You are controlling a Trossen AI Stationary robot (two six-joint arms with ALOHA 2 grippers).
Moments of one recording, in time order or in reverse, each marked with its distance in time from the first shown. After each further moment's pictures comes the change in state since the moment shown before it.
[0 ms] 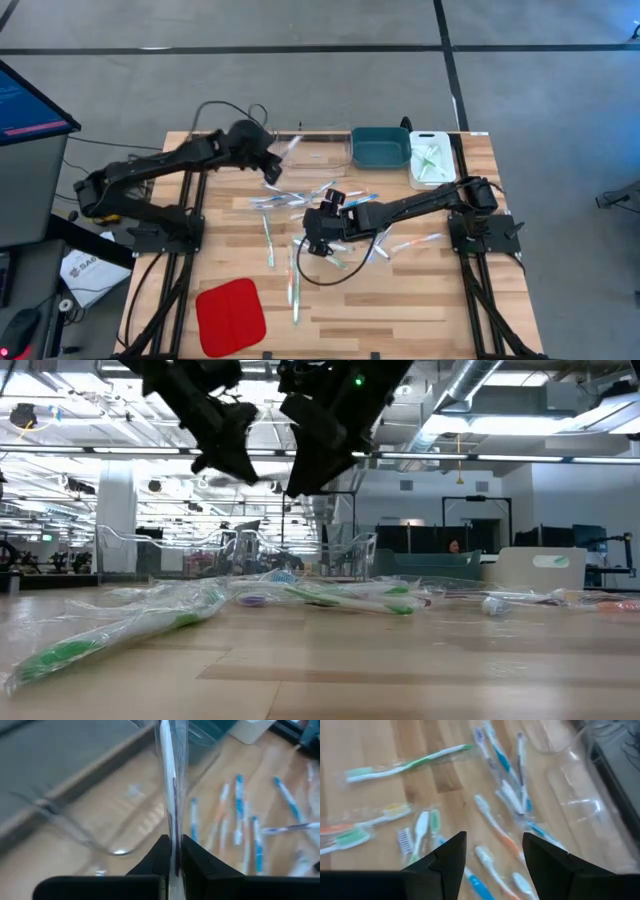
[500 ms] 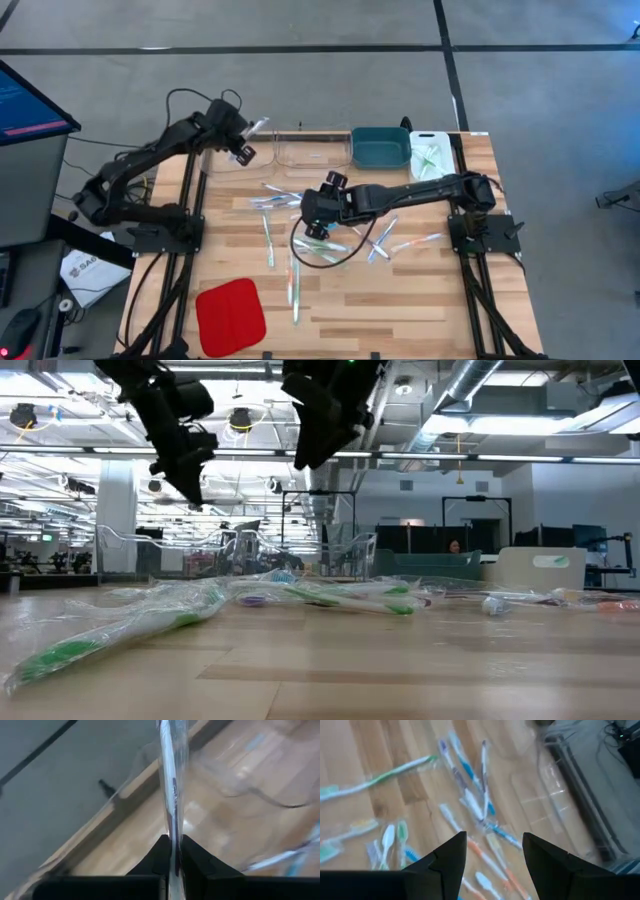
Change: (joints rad) left arm 0.365 -0.005 0.002 -0.204 -0.082 0.348; right arm -0.063 0.000 0.186 -0.204 0.029 -0.005
